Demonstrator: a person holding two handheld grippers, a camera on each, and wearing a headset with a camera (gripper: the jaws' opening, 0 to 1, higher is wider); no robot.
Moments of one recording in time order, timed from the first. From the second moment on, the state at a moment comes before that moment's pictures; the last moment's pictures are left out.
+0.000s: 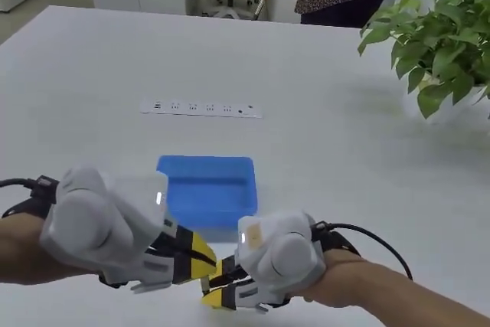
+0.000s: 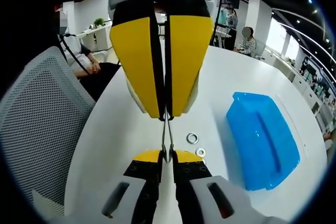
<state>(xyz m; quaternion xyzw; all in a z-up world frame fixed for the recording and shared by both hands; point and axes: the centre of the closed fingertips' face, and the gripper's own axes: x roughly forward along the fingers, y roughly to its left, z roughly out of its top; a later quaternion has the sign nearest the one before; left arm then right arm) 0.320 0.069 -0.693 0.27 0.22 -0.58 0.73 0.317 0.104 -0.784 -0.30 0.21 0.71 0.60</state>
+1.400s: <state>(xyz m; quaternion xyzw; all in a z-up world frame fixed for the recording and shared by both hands) 0.322 0.073 -0.700 0.29 0.22 -0.59 0.72 0.326 0.093 -0.775 -0.30 0.21 0.69 0.62</state>
